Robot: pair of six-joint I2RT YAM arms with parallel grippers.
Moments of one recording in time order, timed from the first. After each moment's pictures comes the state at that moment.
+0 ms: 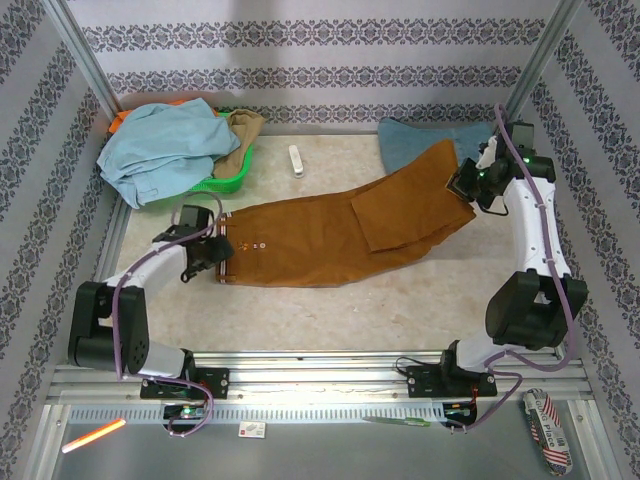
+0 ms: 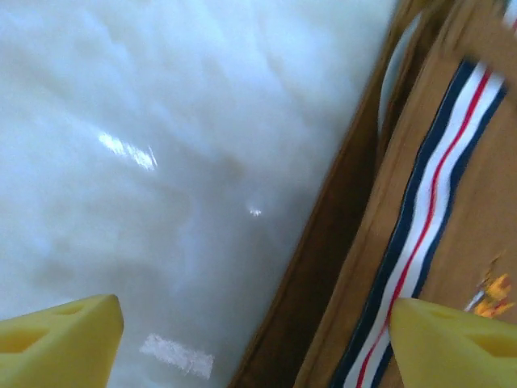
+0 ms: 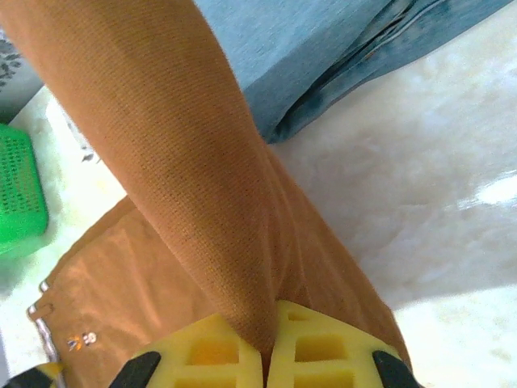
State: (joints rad) left arm -0.09 1.43 0.73 -0.47 -0.03 -0.63; right arm -0.19 1.55 1.53 -1.02 -0.42 0.42
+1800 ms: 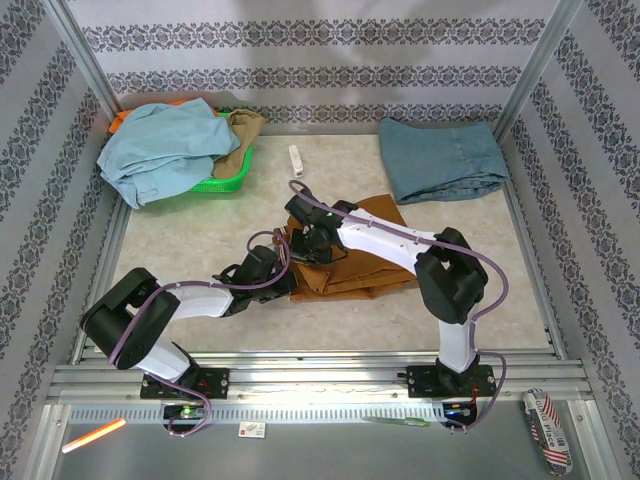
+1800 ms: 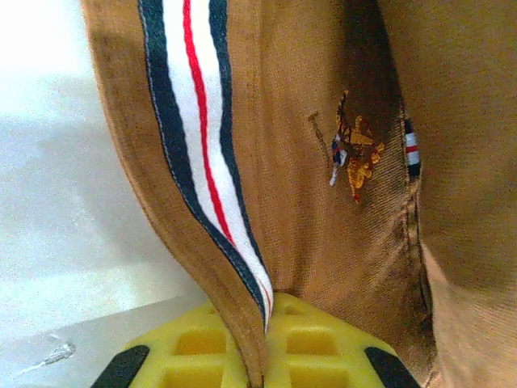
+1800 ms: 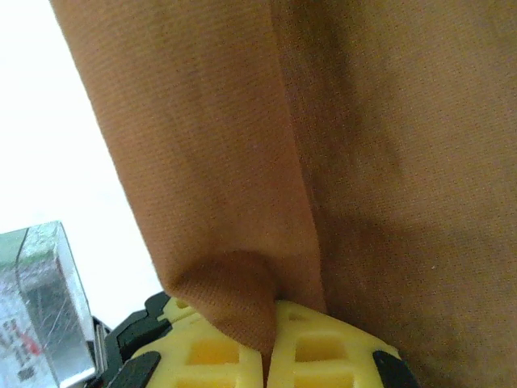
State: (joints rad) left arm -0.64 1.51 0.49 0.22 0.14 -0.93; right arm 0.81 1.93 1.48 -0.73 -0.20 1.01
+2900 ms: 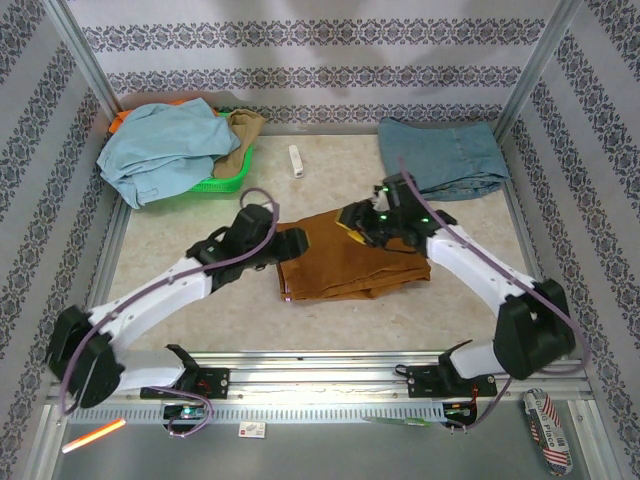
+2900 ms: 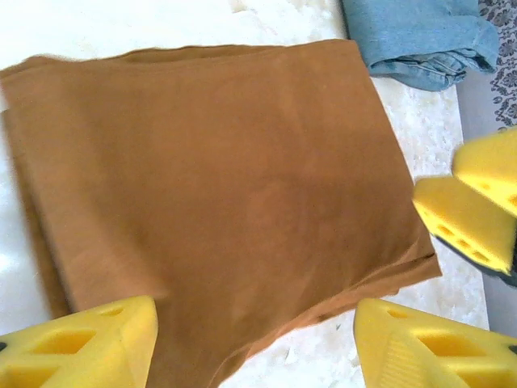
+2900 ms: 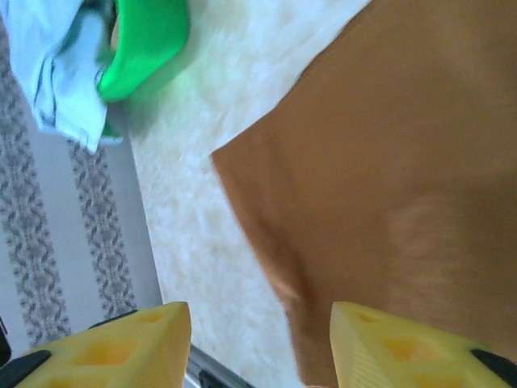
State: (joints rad) left arm -0.65 1.29 0.94 -0.37 0.07 -0.83; right arm 0.39 1.38 0.99 -0.39 -0.49 1.00
